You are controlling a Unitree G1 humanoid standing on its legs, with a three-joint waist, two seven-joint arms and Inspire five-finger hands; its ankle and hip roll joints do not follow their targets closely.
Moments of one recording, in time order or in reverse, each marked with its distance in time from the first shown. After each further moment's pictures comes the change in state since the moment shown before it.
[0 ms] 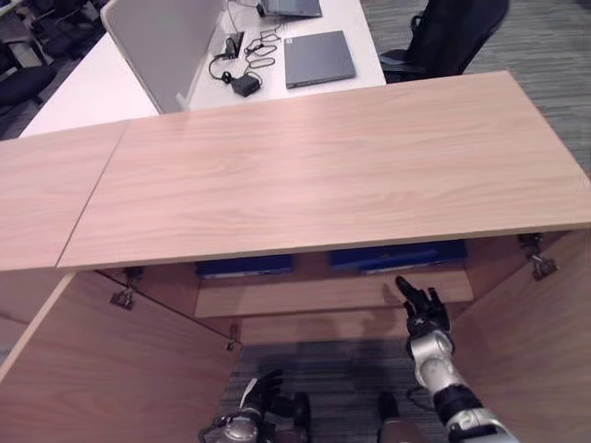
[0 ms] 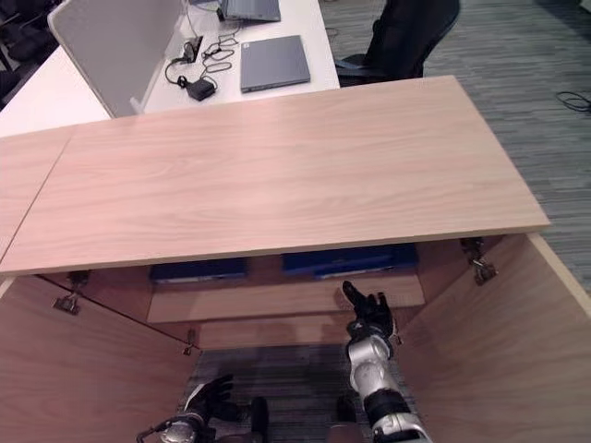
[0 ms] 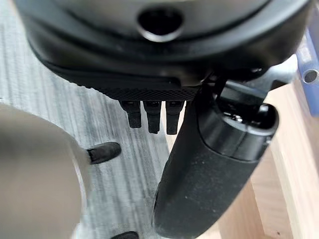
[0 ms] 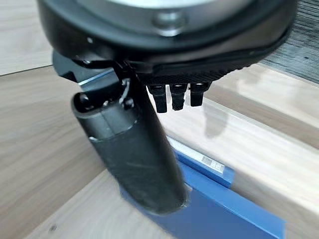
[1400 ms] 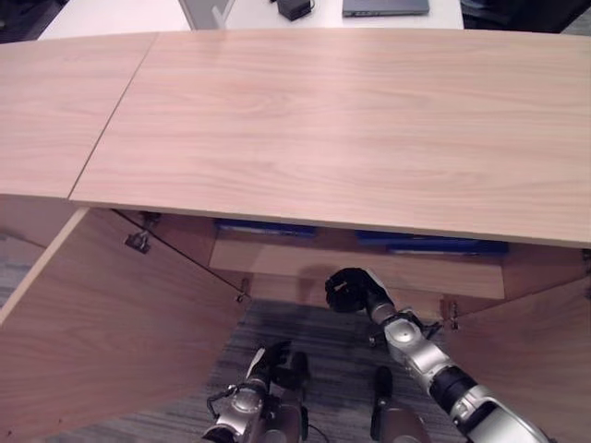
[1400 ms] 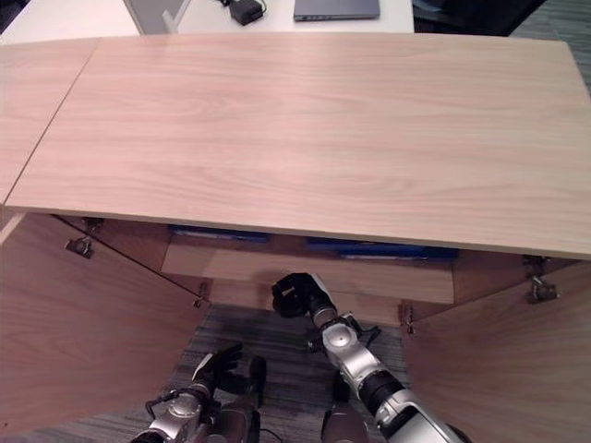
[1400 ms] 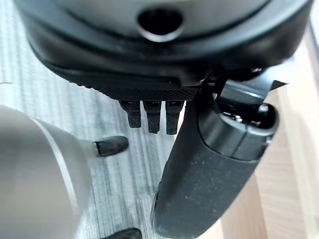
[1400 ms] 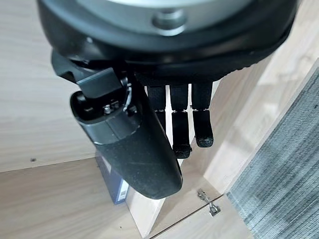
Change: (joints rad) left arm -0.102 0.038 -0.057 -0.018 0.055 -0.018 -0.005; right arm -0.278 -0.101 0.454 0.137 -0.708 0.167 0.198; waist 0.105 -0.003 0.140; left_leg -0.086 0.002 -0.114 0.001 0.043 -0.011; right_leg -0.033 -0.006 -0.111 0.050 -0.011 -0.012
